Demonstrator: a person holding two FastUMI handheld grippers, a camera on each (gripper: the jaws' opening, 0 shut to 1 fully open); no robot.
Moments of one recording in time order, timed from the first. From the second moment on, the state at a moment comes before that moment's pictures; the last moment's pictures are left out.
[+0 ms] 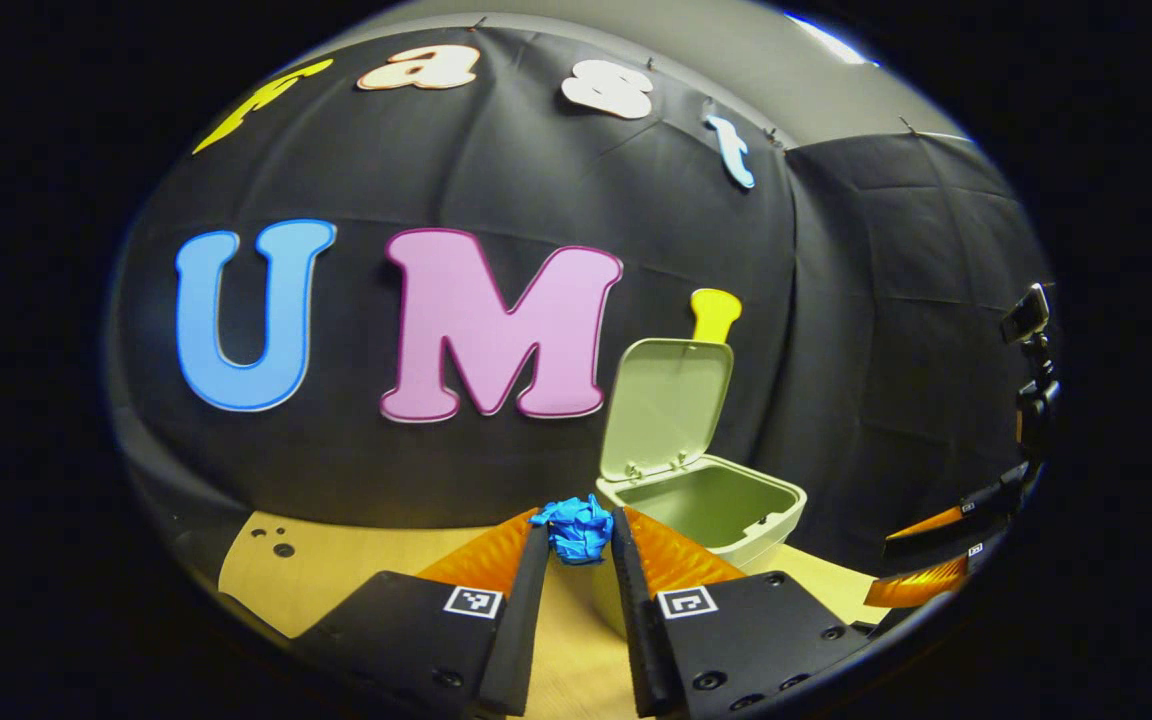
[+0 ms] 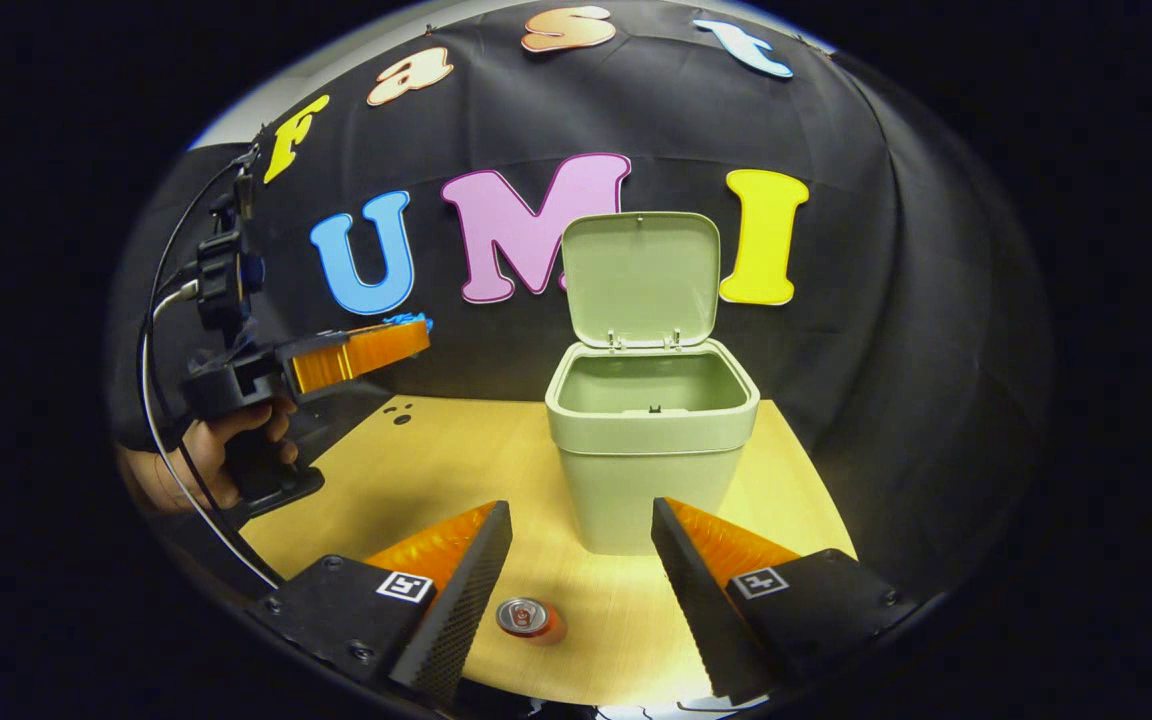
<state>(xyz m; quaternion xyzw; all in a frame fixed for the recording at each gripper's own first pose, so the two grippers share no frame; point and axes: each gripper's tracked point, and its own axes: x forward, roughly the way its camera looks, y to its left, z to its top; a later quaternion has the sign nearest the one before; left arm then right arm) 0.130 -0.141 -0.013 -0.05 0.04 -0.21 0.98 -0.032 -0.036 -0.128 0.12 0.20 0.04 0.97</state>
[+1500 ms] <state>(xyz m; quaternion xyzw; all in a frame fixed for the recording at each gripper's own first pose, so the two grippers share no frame) 0.209 -0.282 -0.075 0.00 0.10 -0.34 0.93 -0.071 -0.058 -0.127 0.13 0.21 -0.04 0.97</state>
